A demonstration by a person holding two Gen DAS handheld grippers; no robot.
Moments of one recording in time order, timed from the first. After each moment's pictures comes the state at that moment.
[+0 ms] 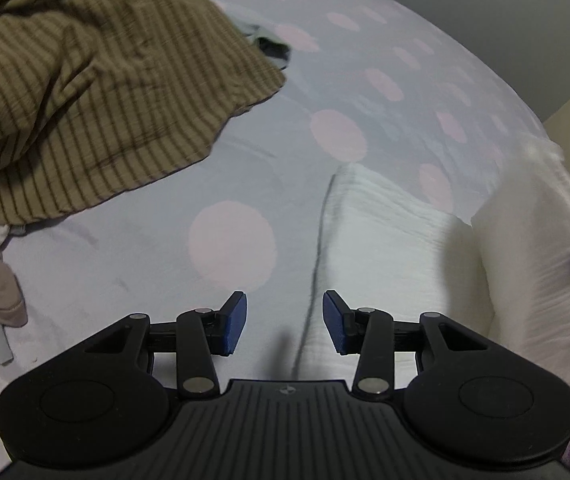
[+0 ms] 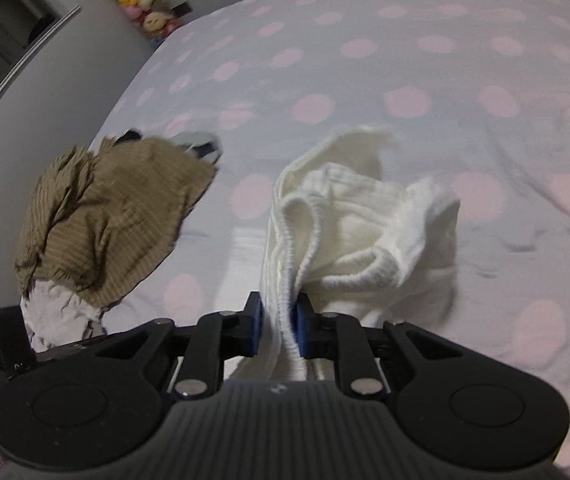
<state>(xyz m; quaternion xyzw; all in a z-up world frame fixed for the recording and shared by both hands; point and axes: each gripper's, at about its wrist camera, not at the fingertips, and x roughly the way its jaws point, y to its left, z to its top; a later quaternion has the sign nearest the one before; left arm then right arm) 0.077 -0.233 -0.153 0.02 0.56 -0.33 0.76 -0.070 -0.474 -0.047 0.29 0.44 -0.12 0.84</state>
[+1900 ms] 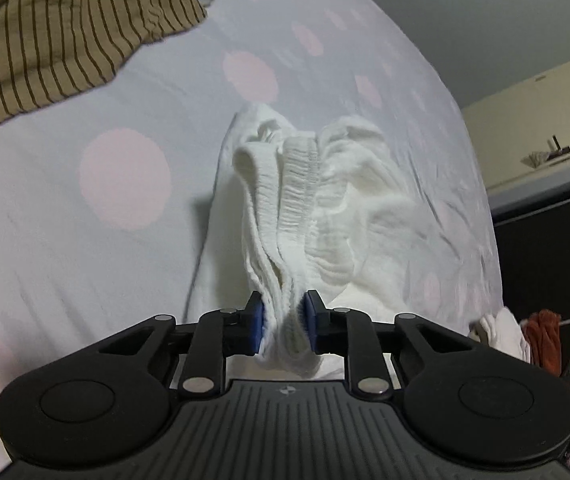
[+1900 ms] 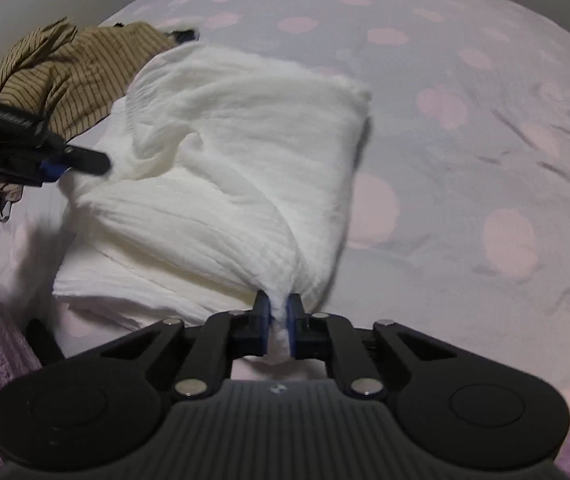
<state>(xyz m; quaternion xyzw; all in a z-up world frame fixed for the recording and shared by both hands) 0.063 -0.243 -0.168 -0.06 0.62 -0.43 0.65 -0.174 -0.442 -0.132 0.16 0.49 -0.15 0.84</state>
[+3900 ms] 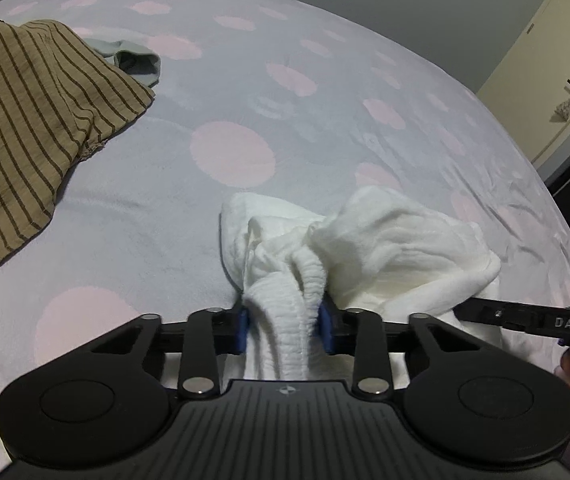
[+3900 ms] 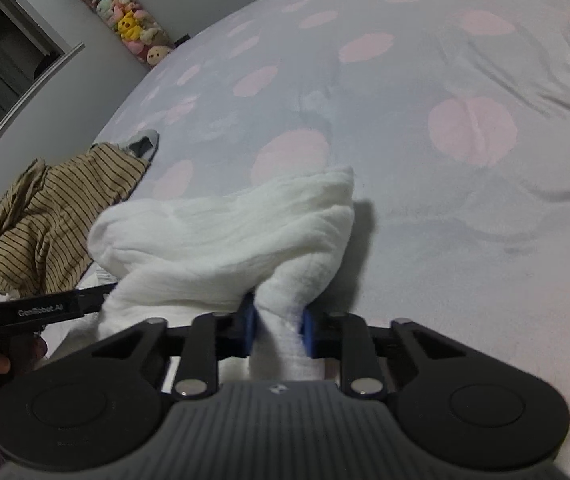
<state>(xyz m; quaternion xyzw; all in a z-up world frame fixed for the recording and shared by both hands) 0.066 -0.321 -0.201 0.06 0.47 -0.45 0.76 -0.103 -0.545 -0.185 0.33 0.36 -0.12 0.86</state>
